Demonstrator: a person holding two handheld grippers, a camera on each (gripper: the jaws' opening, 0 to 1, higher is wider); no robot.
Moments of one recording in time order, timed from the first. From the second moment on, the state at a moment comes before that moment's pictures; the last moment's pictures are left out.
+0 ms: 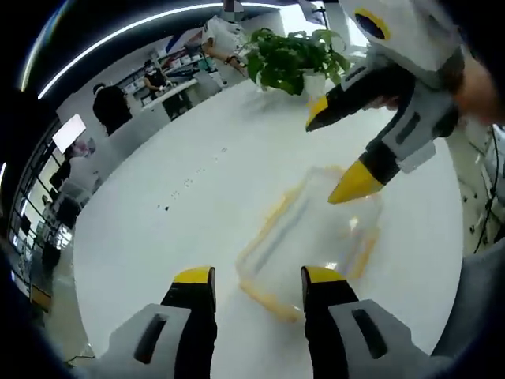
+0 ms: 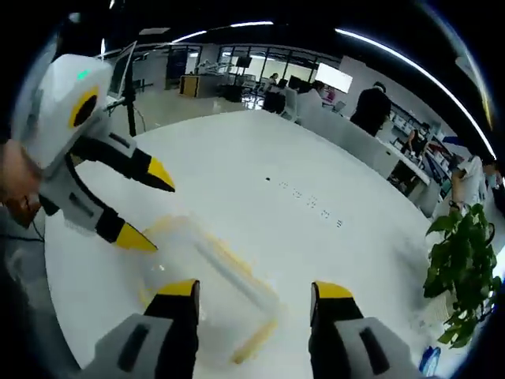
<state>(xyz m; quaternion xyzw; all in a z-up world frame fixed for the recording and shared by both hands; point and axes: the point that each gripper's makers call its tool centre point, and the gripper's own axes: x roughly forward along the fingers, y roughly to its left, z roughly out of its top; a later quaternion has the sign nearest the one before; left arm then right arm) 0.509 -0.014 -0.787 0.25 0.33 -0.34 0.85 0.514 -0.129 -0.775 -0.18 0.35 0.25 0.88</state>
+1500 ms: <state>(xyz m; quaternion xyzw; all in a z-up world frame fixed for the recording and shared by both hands) 0.483 -0.017 -0.824 -0.11 0.36 -0.27 0.88 0.476 -0.131 -0.819 0.04 0.39 0.20 0.90</state>
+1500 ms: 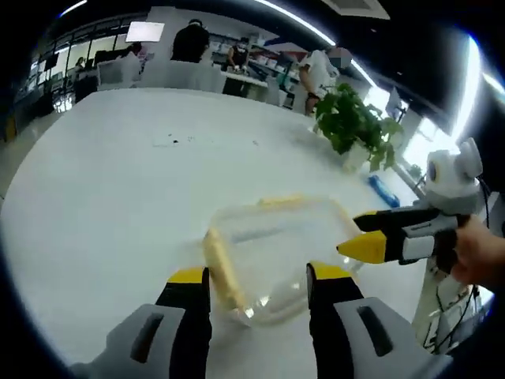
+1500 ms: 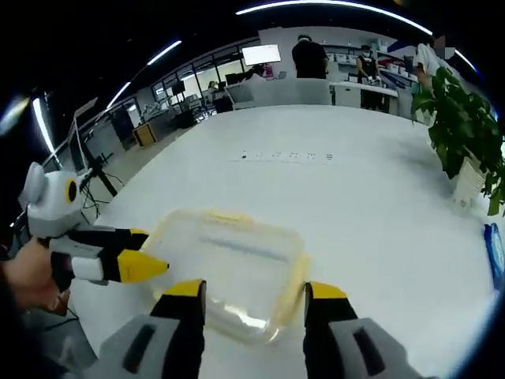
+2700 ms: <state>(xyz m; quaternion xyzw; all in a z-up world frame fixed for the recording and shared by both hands) 0.490 -0.004 -0.828 -0.17 0.36 -0.26 0.88 0.488 -0.108 -0.821 0.09 0.36 0.19 0.91</state>
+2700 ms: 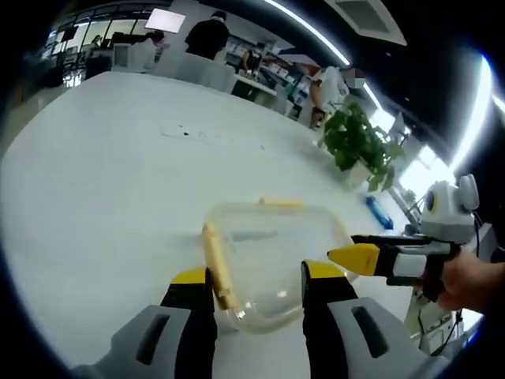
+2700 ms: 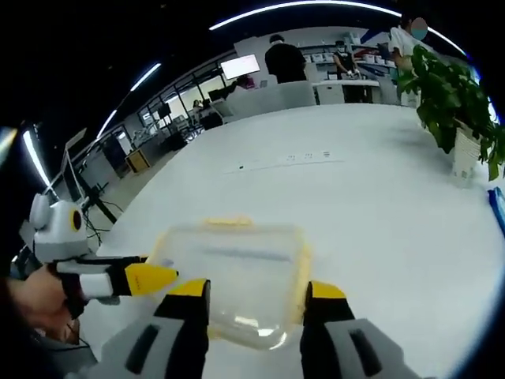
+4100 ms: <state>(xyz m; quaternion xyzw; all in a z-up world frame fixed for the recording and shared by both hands) 0.582 0.077 -0.830 -0.21 0.35 -0.22 0.89 0.567 -0.025 -0.823 0.11 0.32 0.19 0.92</state>
